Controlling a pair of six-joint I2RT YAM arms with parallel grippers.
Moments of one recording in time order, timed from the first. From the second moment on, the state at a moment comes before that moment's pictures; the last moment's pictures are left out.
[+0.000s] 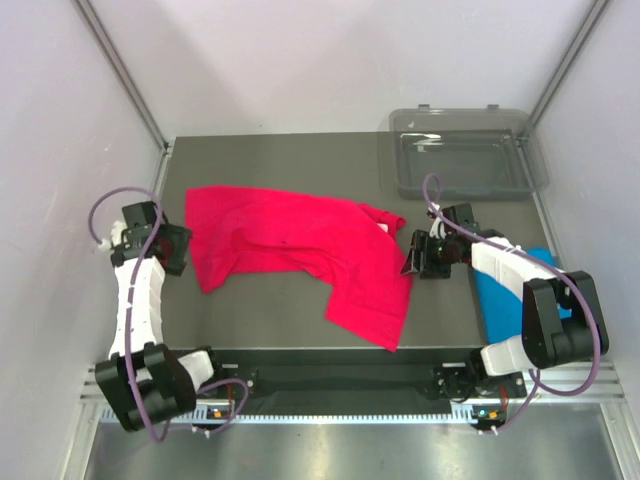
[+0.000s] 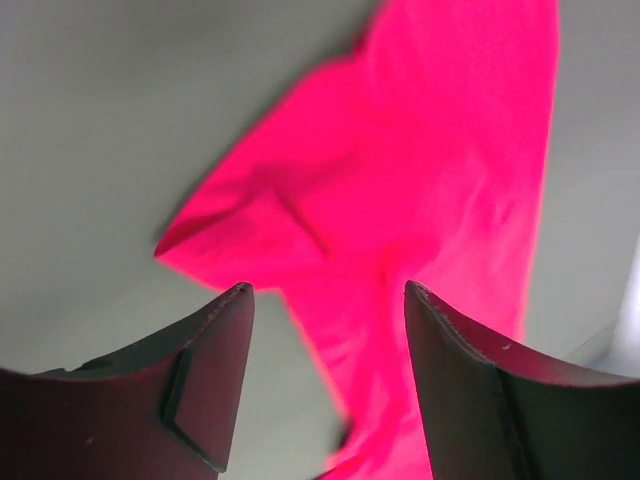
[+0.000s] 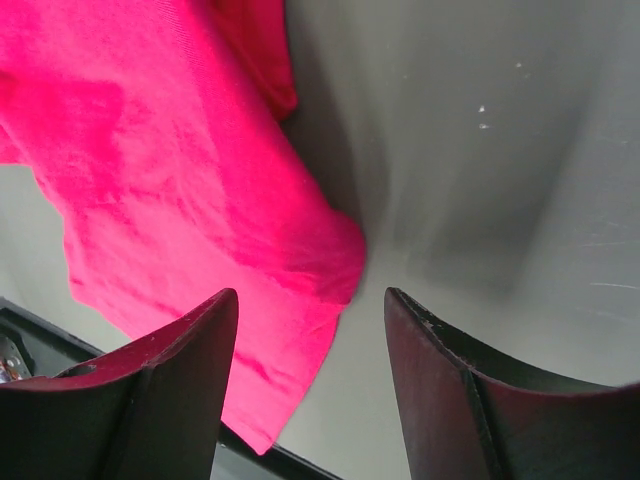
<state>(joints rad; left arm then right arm) 0.29 1.12 0.92 -0.72 -0.05 -1.00 0.20 1.42 0.75 -0.43 -0.37 0.33</state>
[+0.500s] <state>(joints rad) 0.40 1.80 1.30 -0.88 0.09 -1.26 0.20 1.46 0.81 -0.43 -0.43 0.33</state>
